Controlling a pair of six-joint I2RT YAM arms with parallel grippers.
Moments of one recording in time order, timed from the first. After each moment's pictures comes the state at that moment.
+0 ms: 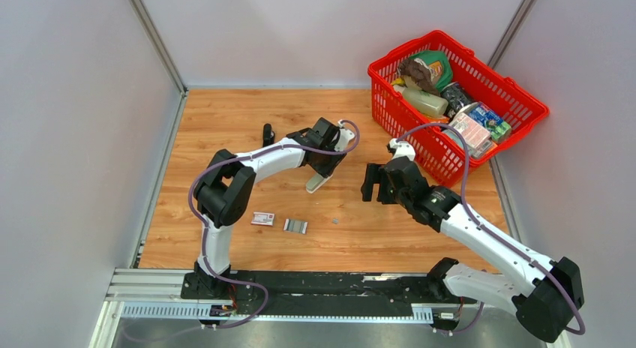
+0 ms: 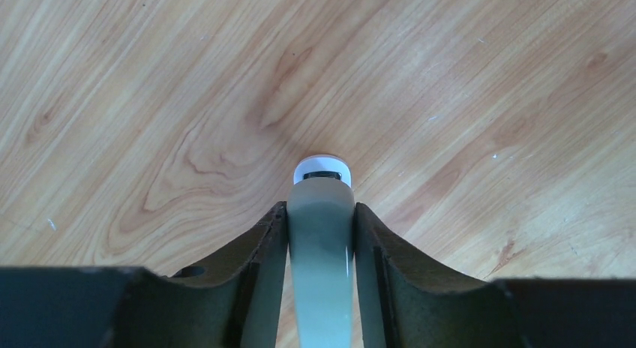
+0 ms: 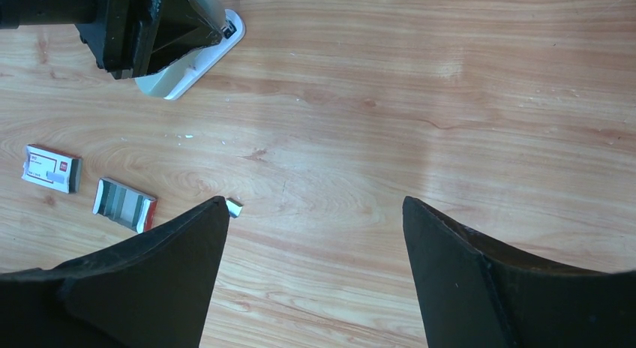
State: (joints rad) left arm -0.71 2.00 1.46 -0.44 0.06 0.10; right arm 0.70 1.01 0.78 -0.49 0.25 0.56
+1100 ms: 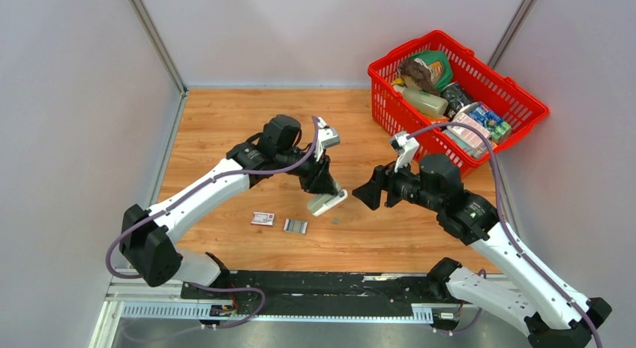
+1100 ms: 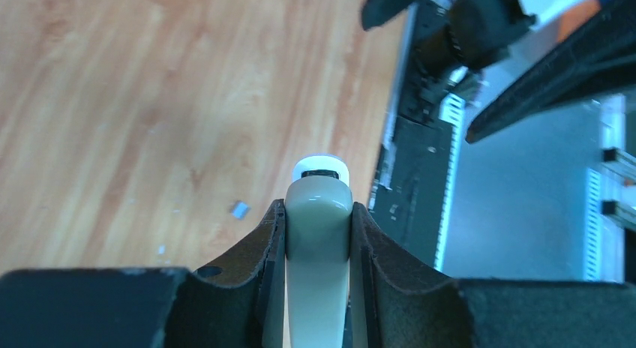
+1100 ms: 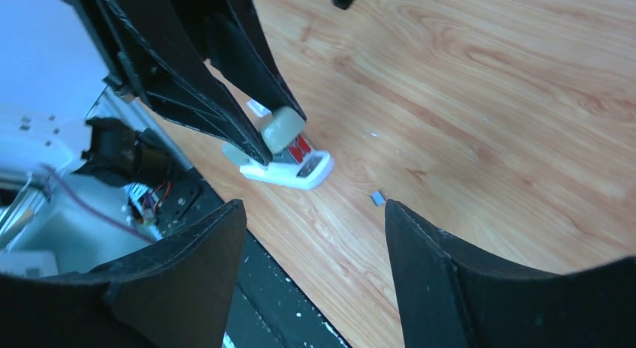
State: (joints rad) left arm -0.71 1.42 1.24 -0.49 0.71 0.02; right arm 0.70 0.80 0.90 -0.50 -0.18 0.40
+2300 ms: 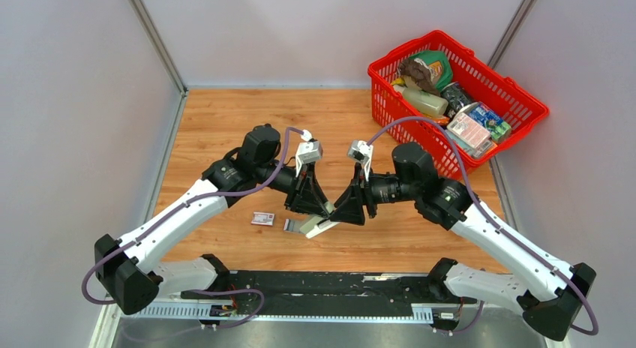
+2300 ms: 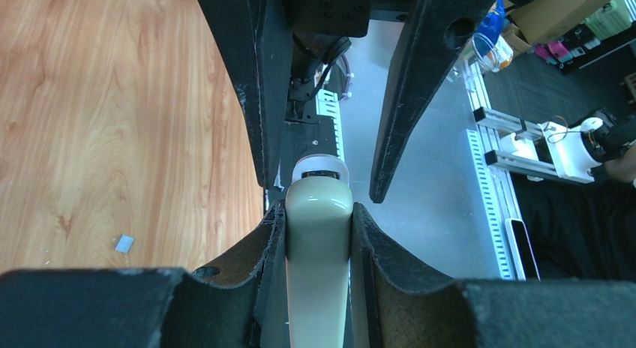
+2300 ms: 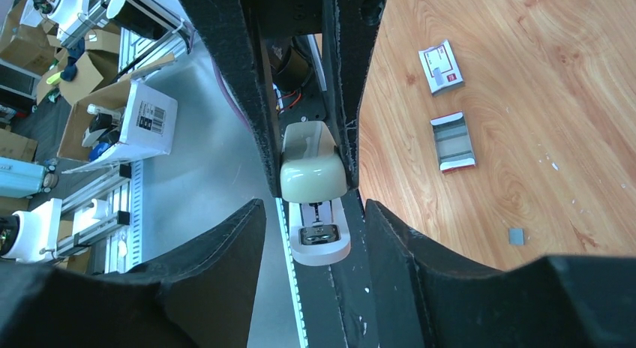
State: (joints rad) left arm -0.72 1.17 1.08 -0.43 1.05 -0.07; right arm 0.80 0.99 1.01 -0.43 -0.69 0.27
